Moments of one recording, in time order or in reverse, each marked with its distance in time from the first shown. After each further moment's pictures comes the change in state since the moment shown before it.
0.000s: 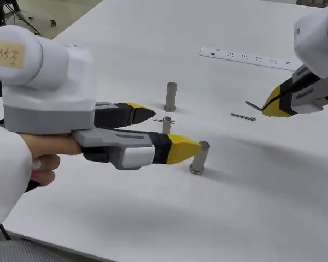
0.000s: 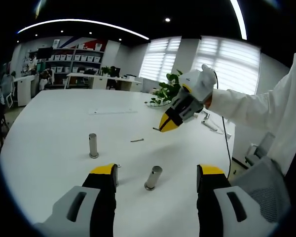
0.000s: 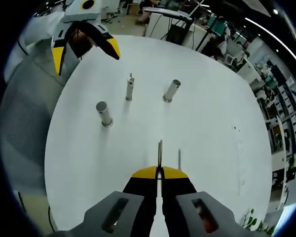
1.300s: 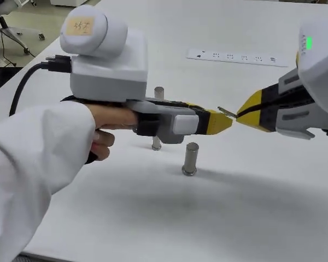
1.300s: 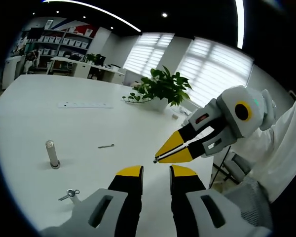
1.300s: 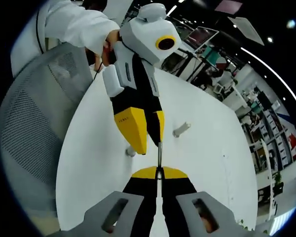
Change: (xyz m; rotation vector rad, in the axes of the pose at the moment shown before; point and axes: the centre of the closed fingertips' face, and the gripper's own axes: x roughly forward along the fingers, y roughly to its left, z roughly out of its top) left arm 0.061 -0.045 0.019 -0.110 0.061 -0.197; right arm -0.033 0.057 0.057 -0.104 -0.190 -0.132
